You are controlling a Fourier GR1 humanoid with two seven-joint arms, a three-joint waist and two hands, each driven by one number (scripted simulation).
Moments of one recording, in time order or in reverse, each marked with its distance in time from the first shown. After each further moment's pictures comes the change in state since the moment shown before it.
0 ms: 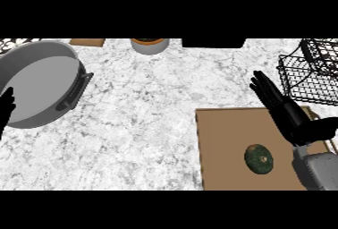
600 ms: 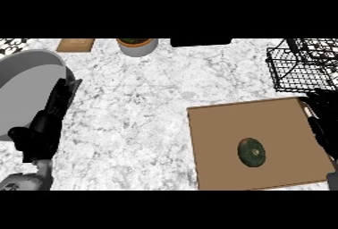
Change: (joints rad) left arm -0.065 -0.281 -0.132 -0.131 0.023 0.093 -0.087; right arm 0.153 0.048 -0.348 0.012 -0.425 0.137 -0.138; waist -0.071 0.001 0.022
